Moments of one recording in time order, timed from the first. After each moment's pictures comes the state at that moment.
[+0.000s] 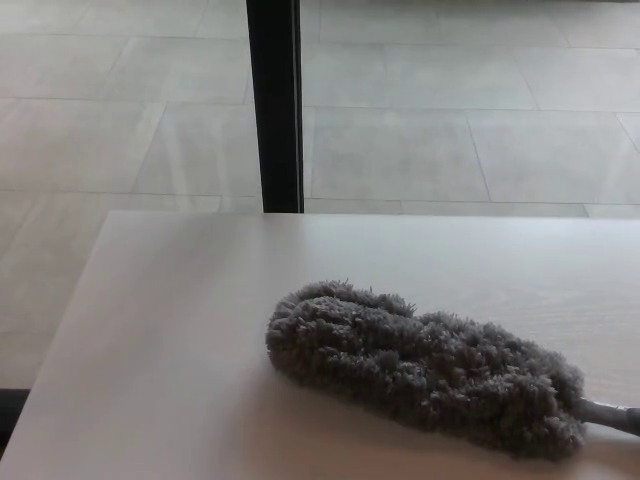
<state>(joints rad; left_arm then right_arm) 0.09 0.56 0.47 1.20 -0.14 -0.08 -0.28 0.28 -0.53 -0.60 1.08 0.12 -0.21 0.14</state>
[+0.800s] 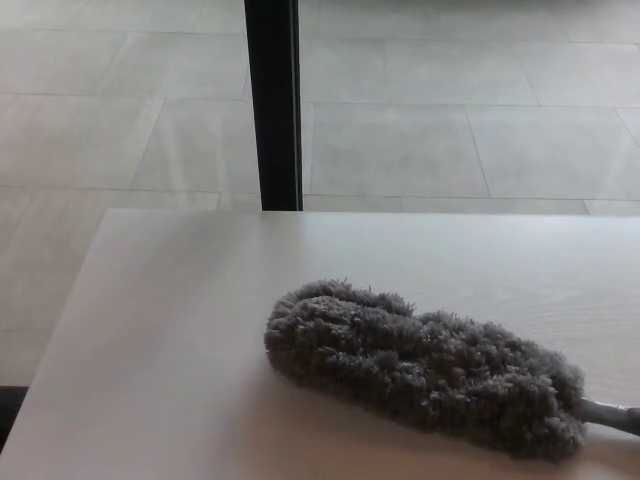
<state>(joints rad) 0.04 0.56 0.55 1.24 -0.18 -0.08 -0.37 -0.16 -0.60 -0.54 0.35 0.22 -0.19 0.19</state>
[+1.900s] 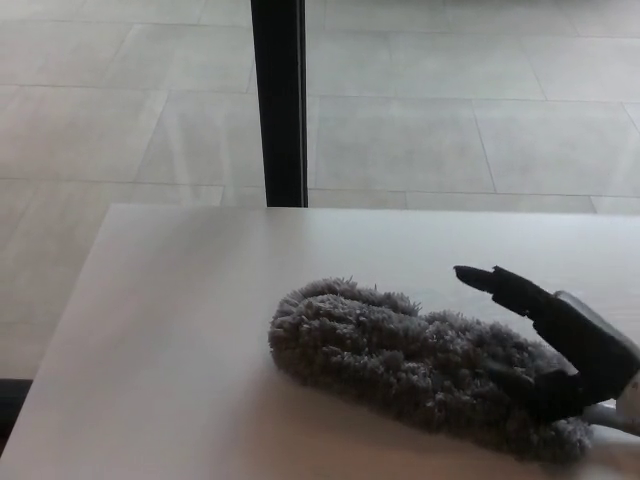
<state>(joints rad) 0.03 0.57 0.57 1.27 -0.21 -0.08 -0.41 -0.33 -0.57 0.31 0.25 -0.23 -0.18 0.21</state>
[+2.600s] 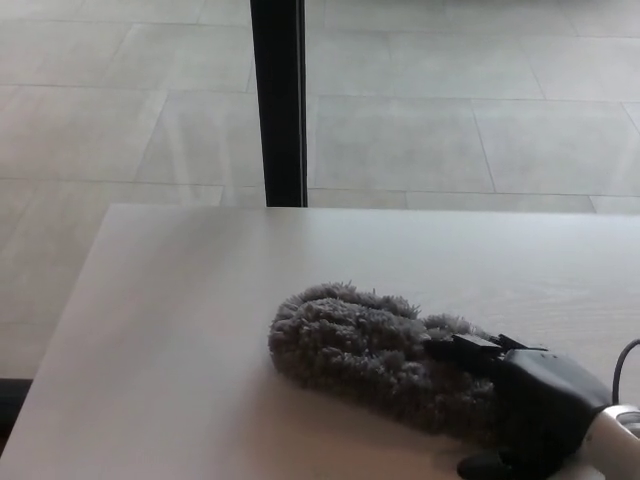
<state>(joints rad) 0.02 0.57 0.57 1.27 -0.24 -0.08 -0.44 -0.31 -0.56 0.42 0.33 -0.49 -0.20 0.11</state>
